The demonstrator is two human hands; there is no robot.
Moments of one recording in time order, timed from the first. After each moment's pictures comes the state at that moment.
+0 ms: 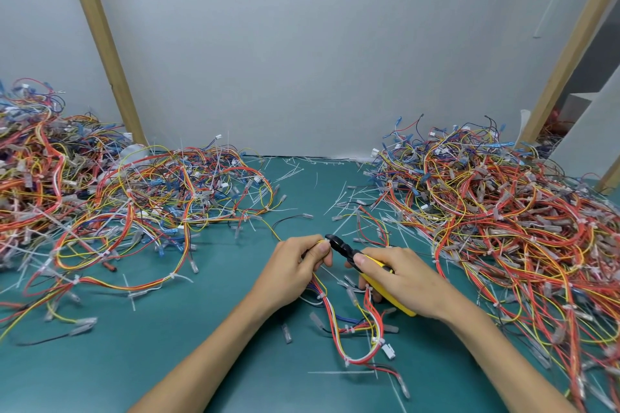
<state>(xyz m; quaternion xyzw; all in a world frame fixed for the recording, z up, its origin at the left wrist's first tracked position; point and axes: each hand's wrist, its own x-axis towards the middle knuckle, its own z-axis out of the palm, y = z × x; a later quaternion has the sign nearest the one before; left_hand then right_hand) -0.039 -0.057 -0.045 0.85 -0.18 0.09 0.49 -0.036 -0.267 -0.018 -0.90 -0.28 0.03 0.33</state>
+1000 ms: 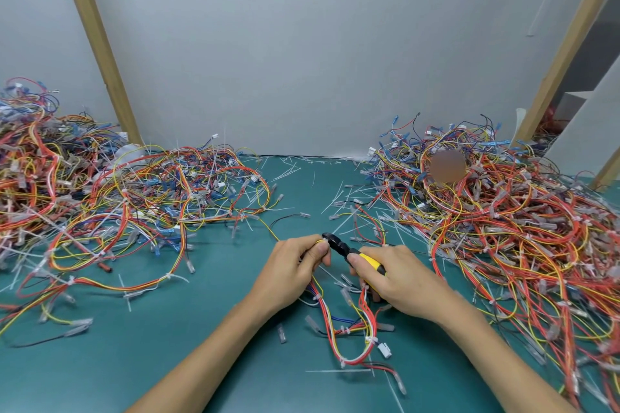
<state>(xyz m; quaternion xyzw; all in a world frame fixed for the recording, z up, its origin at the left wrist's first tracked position) -0.041 -0.060 -0.048 0.85 -0.18 0.13 0.47 -0.034 -0.266 -0.024 -0.93 -0.26 -0.01 0.27</state>
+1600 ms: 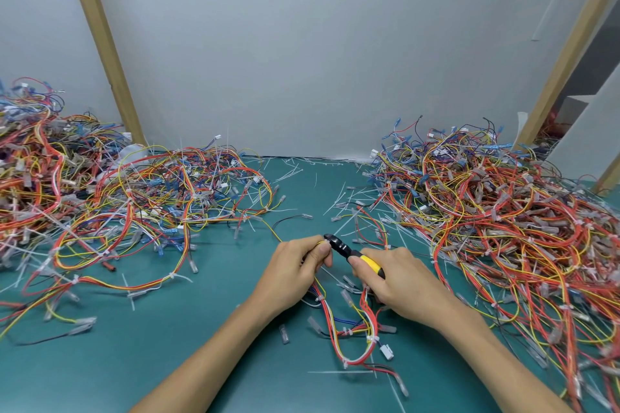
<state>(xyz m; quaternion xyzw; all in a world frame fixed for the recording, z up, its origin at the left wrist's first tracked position) -0.040 -0.060 -0.050 0.85 -0.18 0.13 0.48 -0.040 -0.262 -0.020 -0.95 -0.23 -0.03 0.22</state>
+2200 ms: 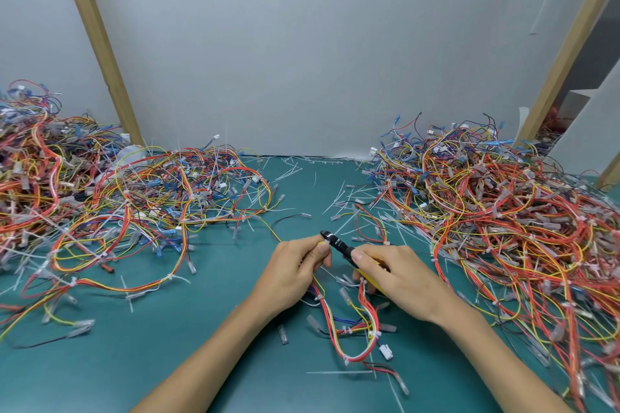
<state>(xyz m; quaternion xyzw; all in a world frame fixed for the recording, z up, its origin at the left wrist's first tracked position) -0.039 -0.060 -0.052 0.85 -0.18 0.12 0.48 -0.038 -0.266 -0.022 -0.91 -0.25 0.01 0.34</state>
